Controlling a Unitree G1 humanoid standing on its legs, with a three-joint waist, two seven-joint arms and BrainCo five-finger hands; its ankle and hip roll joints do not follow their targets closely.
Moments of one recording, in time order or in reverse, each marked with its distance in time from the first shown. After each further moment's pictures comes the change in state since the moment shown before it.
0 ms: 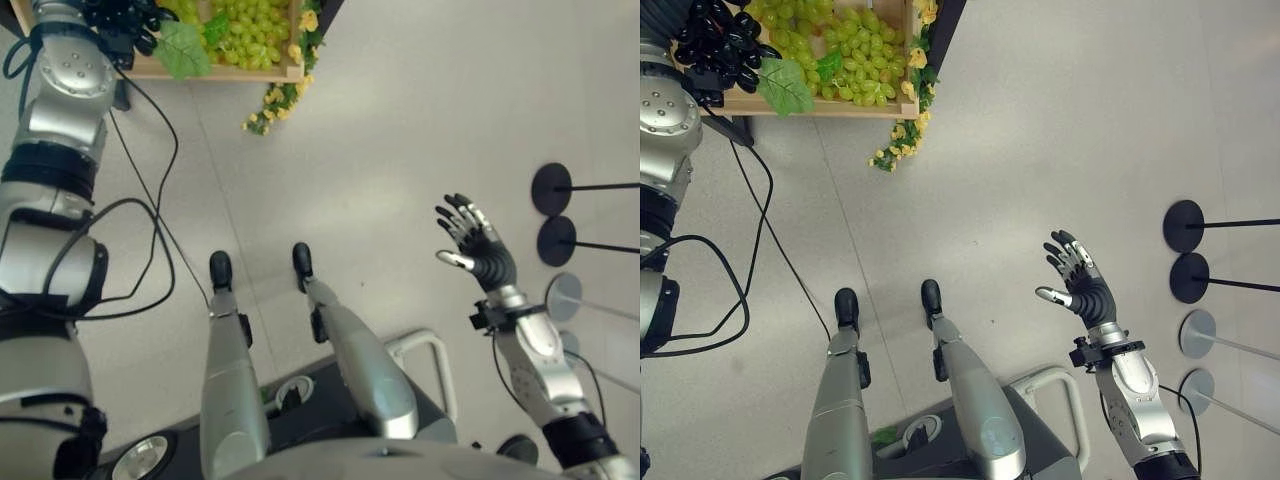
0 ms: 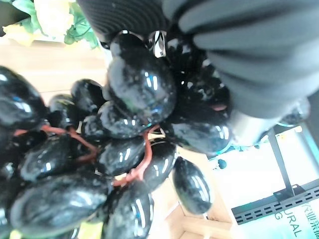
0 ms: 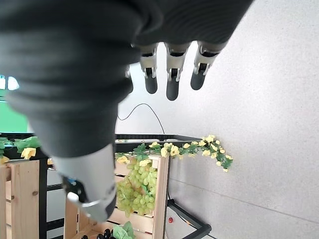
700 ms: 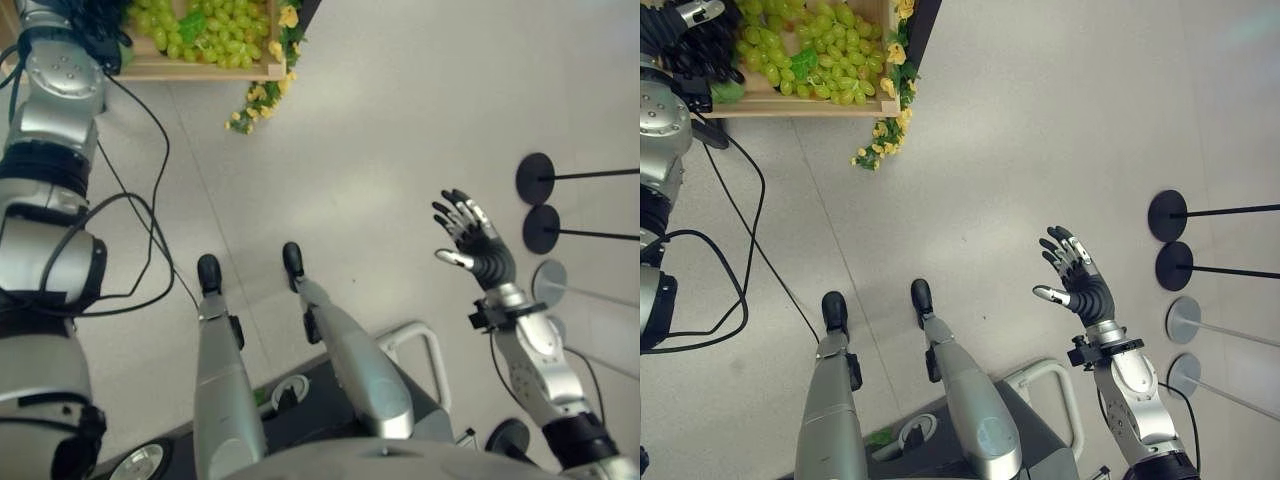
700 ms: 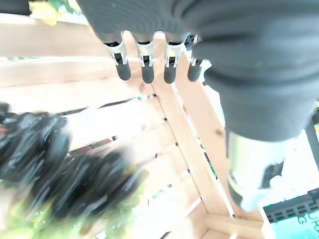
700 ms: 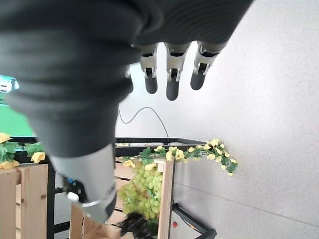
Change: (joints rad) left arm -0.039 -0.002 -0.001 0.107 0.002 0.020 -0.004; right arm 0.005 -0.002 0.005 -0.040 0.010 0.000 0.011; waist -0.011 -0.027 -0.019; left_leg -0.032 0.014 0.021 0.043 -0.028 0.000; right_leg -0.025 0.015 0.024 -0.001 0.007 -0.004
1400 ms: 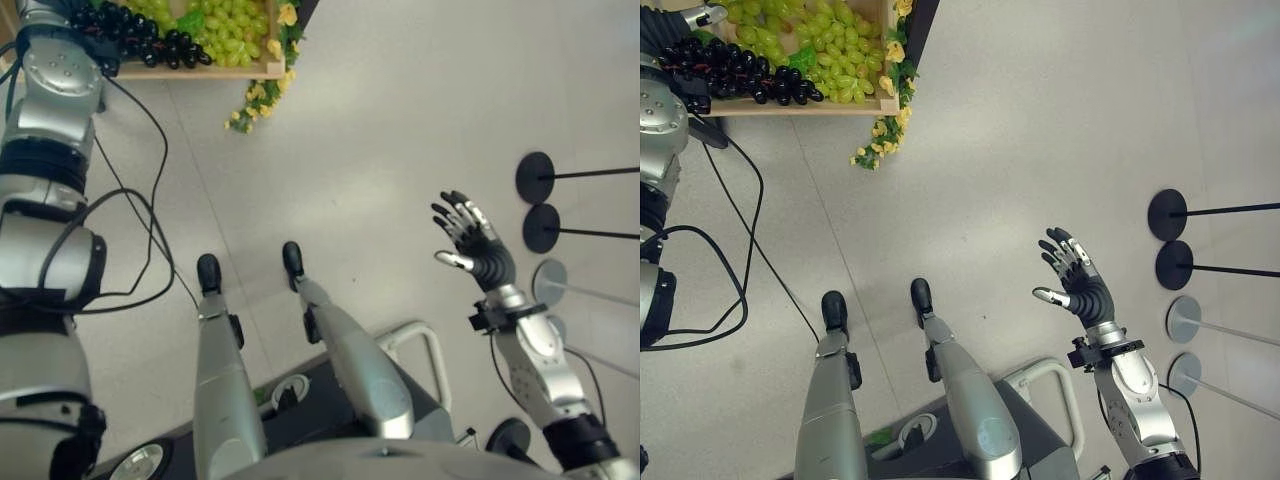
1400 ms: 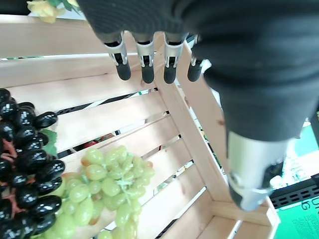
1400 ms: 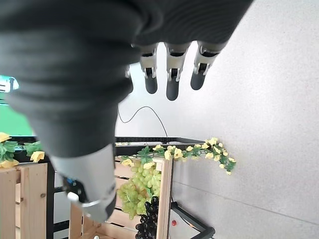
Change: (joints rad) left arm -0.002 -0.002 -0.004 0.037 0.038 0.022 -0.043; right arm 0.002 -0.001 0.000 -0.001 0.001 0.000 0.011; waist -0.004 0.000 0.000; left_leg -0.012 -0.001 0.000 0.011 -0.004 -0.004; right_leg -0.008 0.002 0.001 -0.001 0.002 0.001
